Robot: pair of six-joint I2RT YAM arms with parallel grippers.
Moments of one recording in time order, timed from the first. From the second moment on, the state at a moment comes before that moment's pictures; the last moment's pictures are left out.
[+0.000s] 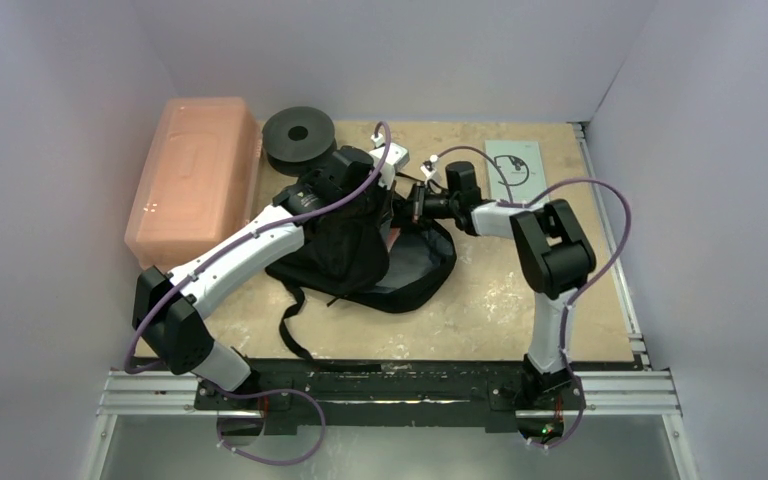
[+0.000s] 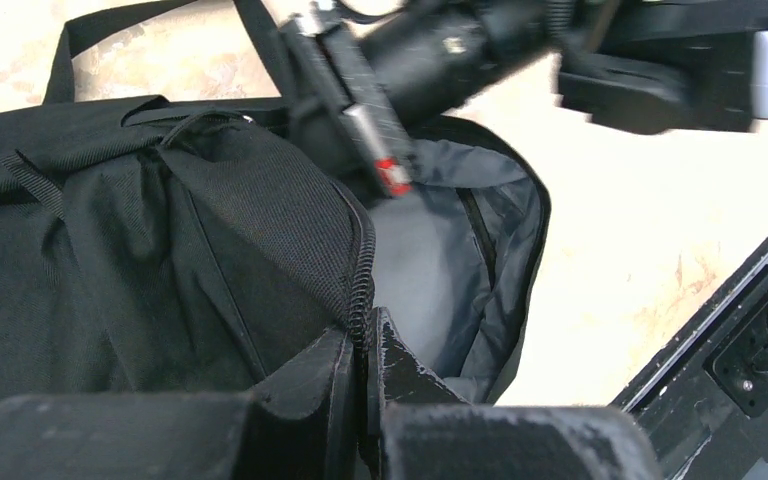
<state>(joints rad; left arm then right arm) -0.72 1.53 1.39 -0.50 0.09 -0.15 0.35 1.93 1.08 0.28 -0.88 0.81</state>
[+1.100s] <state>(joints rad) -0.72 1.53 1.39 -0.51 0.08 -0.14 0.41 1.93 1.26 -0.06 -0.53 0.55</state>
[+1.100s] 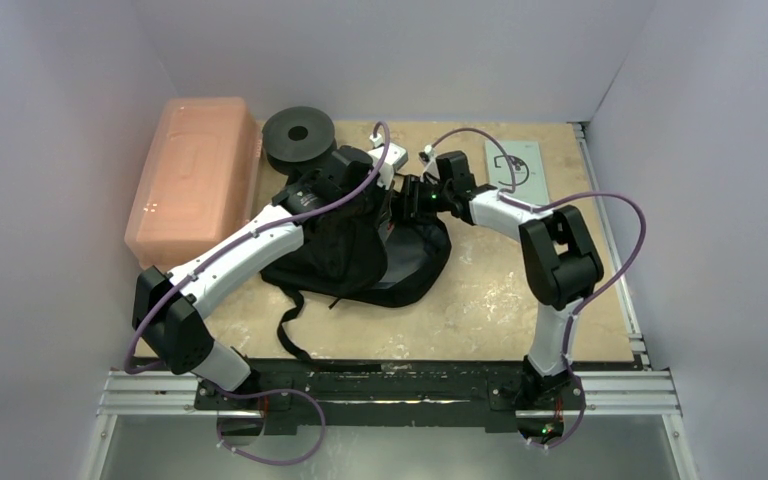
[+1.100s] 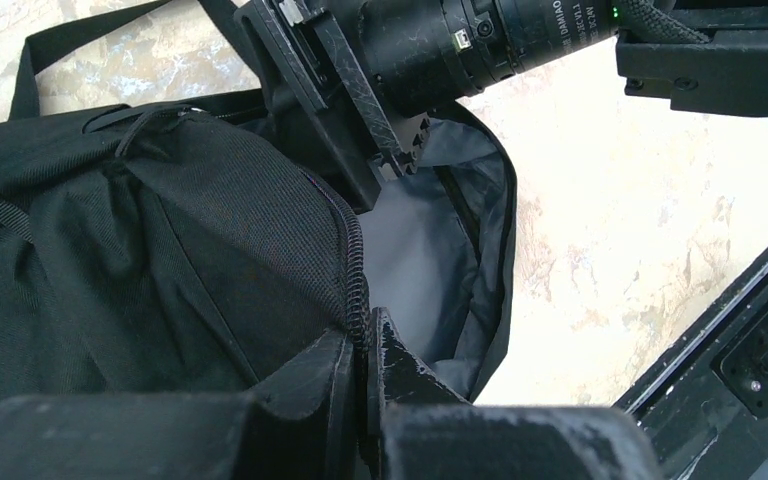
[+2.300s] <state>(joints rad) -0.72 1.55 1.40 -0.51 0.09 -0.15 -0.14 1.90 1.33 -0.14 -0.07 0.56</state>
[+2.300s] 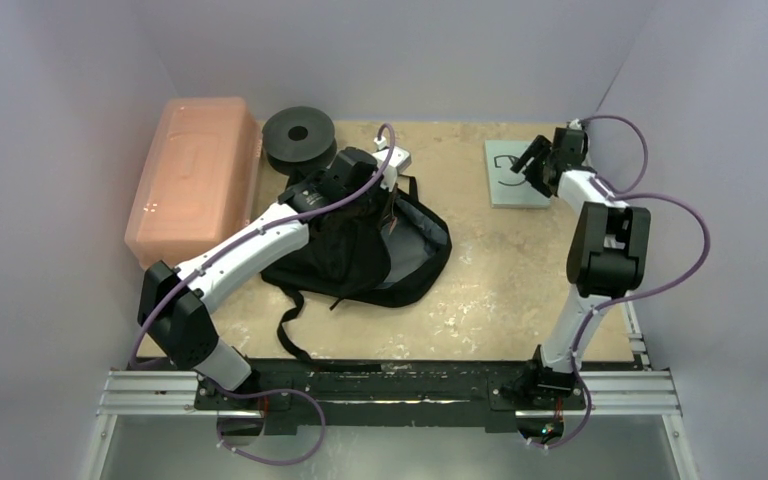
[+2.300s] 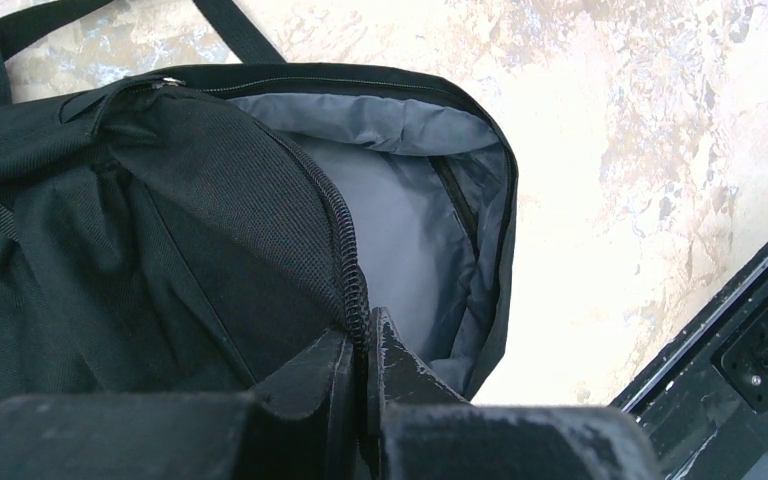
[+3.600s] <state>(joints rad) -0.85 1.61 1.33 -0.52 0.40 -0.18 -0.21 2.14 1.46 -0.05 -0.34 0.52</state>
